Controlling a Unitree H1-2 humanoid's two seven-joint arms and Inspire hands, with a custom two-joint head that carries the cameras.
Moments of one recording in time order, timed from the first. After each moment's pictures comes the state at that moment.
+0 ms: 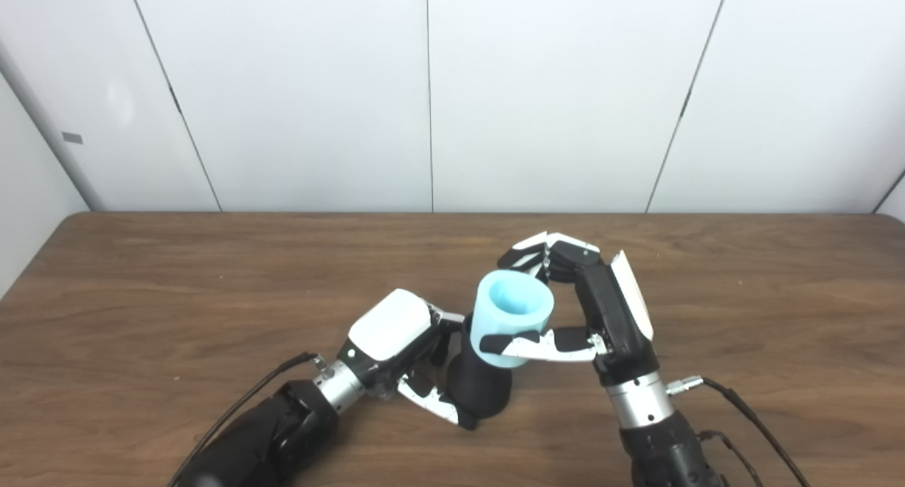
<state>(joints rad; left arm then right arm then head) -0.47 0.35 -0.64 0.44 0.82 -0.48 0.27 -0.14 -0.01 0.15 -0.16 -0.30 -0.35 -0.06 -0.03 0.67</state>
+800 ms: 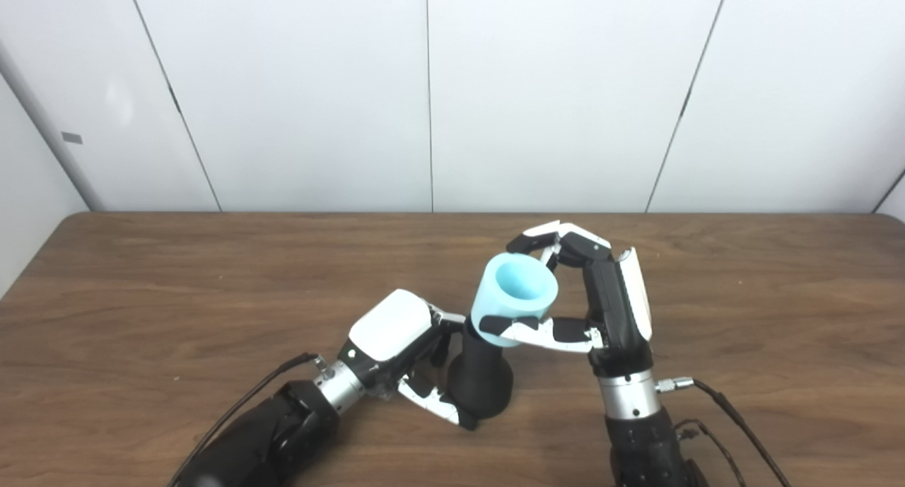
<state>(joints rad) -0.47 0.35 -0.64 0.44 0.82 -0.47 0.27 -0.19 -0.01 0.20 -0.08 -0.36 -0.43 -0.26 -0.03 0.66</state>
